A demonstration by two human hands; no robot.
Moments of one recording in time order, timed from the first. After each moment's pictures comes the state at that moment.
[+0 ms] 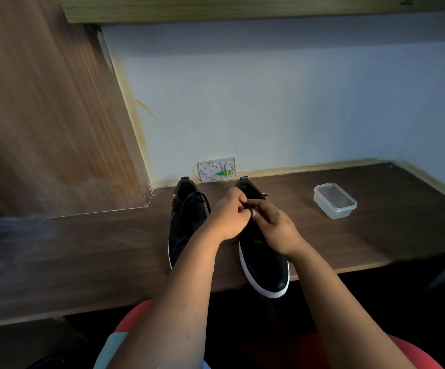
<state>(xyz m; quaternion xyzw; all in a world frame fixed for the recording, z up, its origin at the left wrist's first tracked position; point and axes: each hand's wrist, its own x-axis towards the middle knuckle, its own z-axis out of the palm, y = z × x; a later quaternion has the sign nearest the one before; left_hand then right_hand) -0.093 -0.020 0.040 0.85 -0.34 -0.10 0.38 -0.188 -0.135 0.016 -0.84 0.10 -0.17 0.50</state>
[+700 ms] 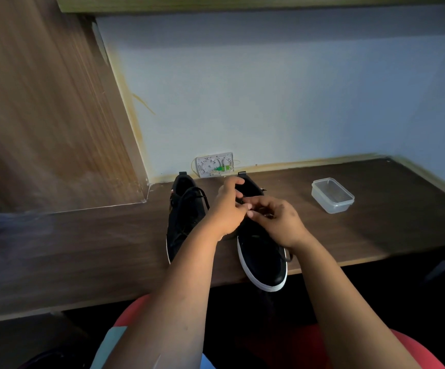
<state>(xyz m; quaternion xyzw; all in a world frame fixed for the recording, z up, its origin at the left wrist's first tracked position) -0.099 -0.022 0.037 0.81 -0.33 -0.12 0.47 -0.194 -0.143 0.022 -0.84 0.05 -0.18 0.50</state>
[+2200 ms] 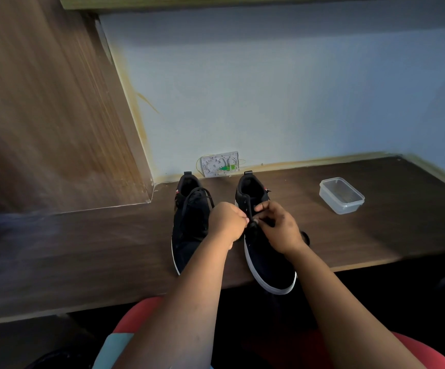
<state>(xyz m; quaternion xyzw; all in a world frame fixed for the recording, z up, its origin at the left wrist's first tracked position) -0.085 -0.030 -0.006 0.82 -0.11 -0.19 0.52 -0.173 -0.144 -0.023 -0.83 0.17 -0.20 0.50</state>
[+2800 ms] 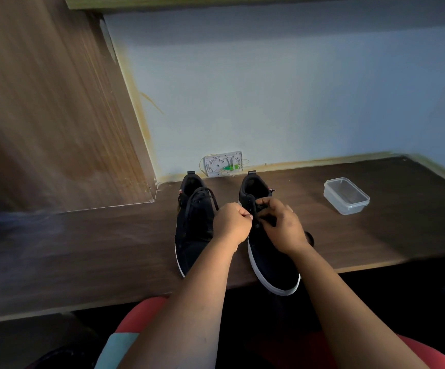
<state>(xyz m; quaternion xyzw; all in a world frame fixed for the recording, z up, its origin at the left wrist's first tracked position) -0.098 -0.029 0.003 0.87 -0.15 -0.12 0.45 -0.169 -0.143 -0.021 -0.88 0.14 -0.23 0.38</state>
